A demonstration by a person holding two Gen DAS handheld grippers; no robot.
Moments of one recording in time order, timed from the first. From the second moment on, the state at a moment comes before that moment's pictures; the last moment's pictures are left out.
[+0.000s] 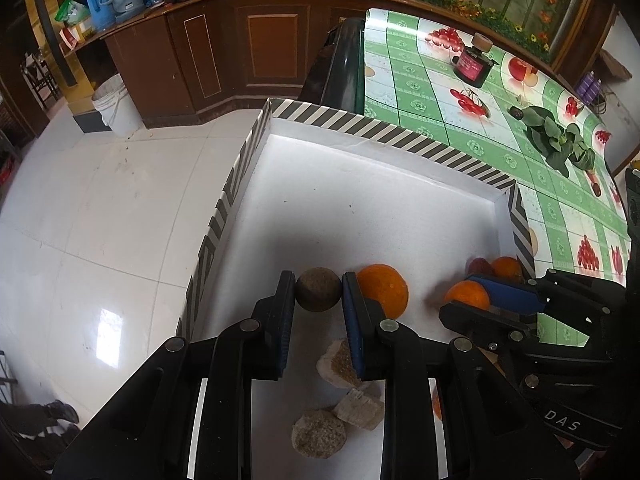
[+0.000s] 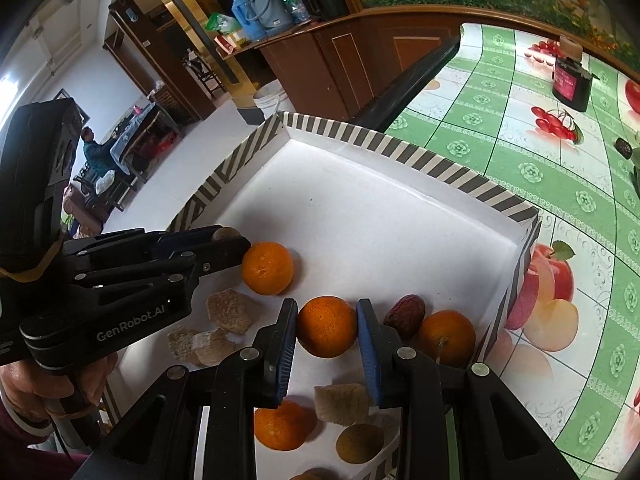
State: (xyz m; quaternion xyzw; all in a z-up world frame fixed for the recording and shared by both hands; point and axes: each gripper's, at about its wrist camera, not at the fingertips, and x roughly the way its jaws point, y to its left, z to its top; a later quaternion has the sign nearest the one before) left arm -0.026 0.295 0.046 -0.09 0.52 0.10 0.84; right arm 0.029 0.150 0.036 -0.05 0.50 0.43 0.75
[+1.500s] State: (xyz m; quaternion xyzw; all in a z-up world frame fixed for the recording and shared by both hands) left arm -0.071 0.244 0.082 -0.08 0.48 0.13 0.86; right arm -0.009 0.084 0.070 -0.04 0.47 0.42 0.77
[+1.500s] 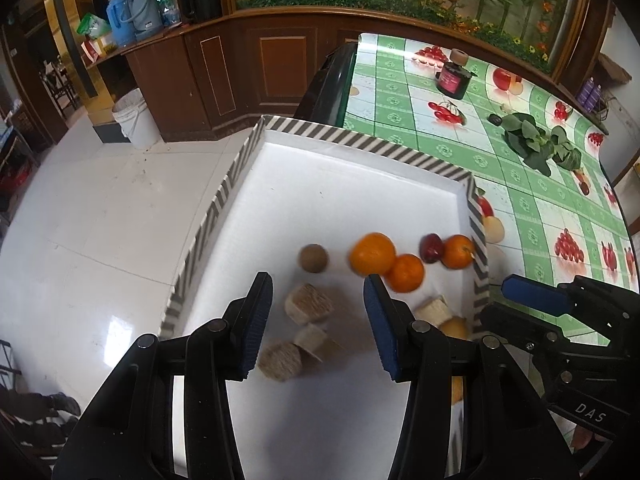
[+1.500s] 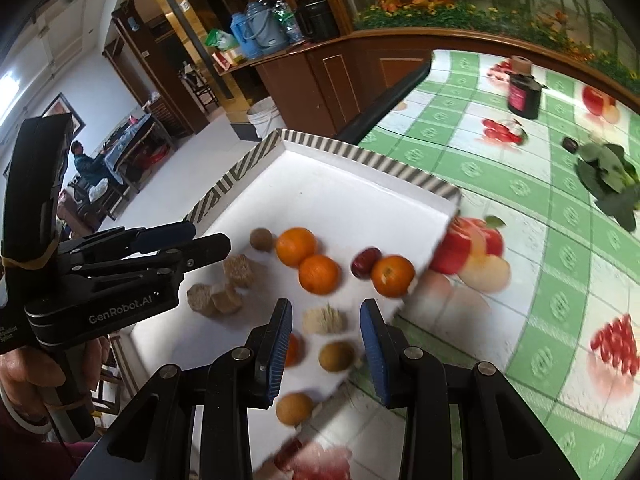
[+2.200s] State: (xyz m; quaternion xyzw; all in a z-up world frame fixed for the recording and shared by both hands) left arm -0.092 0.201 0.084 -0.07 0.49 0.16 0.85; right arm -0.027 0.044 0.070 -0.06 0.48 0.43 0.76
